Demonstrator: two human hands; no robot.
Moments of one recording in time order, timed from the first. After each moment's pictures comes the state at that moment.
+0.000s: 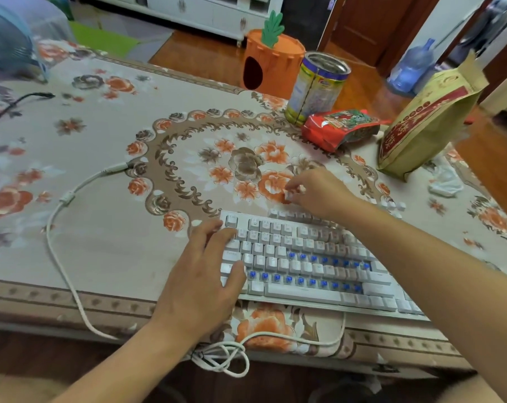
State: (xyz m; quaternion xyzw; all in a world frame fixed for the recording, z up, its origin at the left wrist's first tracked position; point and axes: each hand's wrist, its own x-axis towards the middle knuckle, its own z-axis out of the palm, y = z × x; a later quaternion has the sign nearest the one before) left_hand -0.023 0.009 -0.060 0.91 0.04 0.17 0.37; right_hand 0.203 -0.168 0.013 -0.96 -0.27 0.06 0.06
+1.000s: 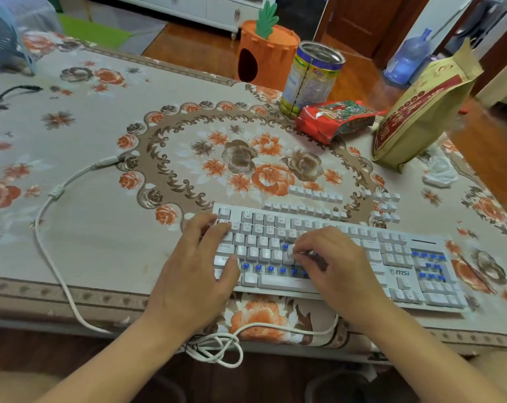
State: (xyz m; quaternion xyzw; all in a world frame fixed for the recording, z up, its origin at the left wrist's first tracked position) left_hand -0.024 0.008 -0.059 0.92 0.02 0.18 0.35; right_hand 0.057 -0.225 -0.011 -0.90 -0.36 -0.10 0.23
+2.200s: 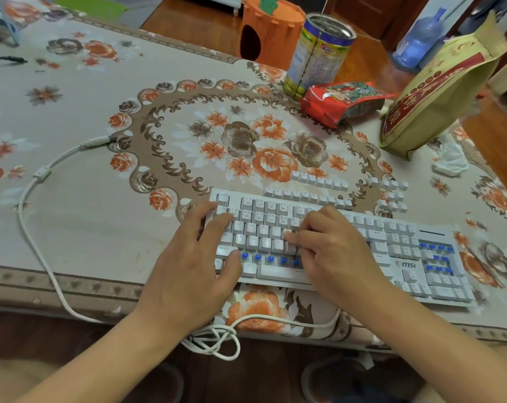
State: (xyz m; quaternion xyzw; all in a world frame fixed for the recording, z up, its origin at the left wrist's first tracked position) left_hand -0.028 0.004 -0.059 0.93 0.01 0.17 0.32; right_hand 0.060 -0.209 -0.006 -0.91 -0.38 -0.10 0.13
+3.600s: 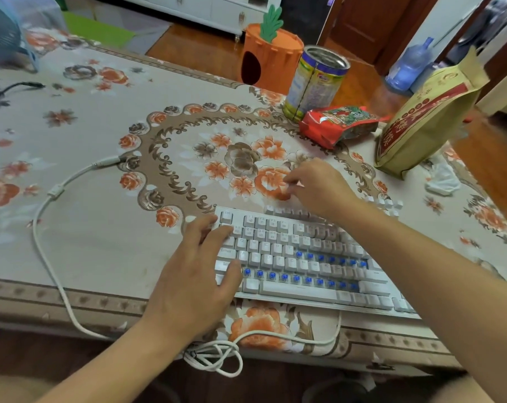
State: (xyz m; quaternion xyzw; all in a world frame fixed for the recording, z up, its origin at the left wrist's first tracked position) left_hand -0.024 0.008 -0.057 0.92 0.03 0.17 0.35; right_hand 0.206 -0.172 0.008 -0.95 -0.30 -0.02 0.06
